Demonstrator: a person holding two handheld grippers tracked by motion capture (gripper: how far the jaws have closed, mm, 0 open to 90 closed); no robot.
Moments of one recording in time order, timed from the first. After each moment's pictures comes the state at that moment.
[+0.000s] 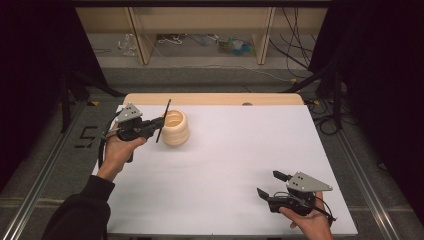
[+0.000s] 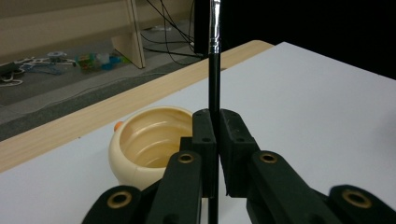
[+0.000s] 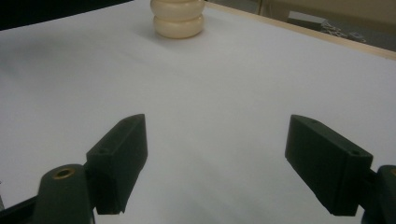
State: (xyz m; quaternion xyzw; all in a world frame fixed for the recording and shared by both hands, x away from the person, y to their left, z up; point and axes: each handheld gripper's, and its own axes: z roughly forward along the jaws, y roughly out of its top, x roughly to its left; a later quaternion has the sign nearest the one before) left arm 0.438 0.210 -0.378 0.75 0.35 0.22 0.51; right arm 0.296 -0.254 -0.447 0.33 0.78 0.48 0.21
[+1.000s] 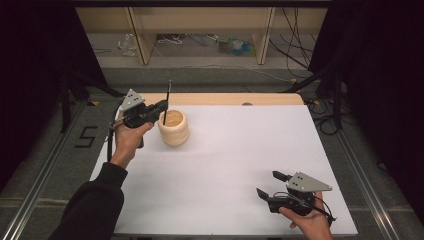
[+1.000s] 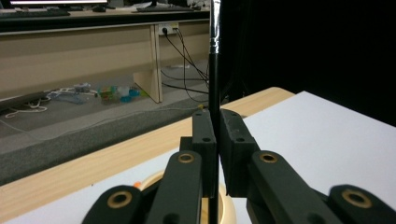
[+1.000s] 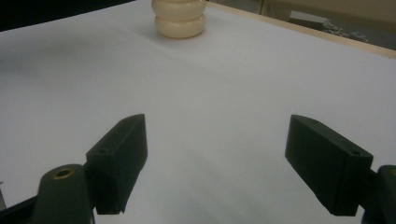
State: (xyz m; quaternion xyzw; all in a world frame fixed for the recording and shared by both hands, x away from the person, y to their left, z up) left arm 0.467 0.193 -0.366 0.69 0.37 0.26 0.57; right arm 0.296 -0.254 -0.448 0.33 0.79 0.48 0.21
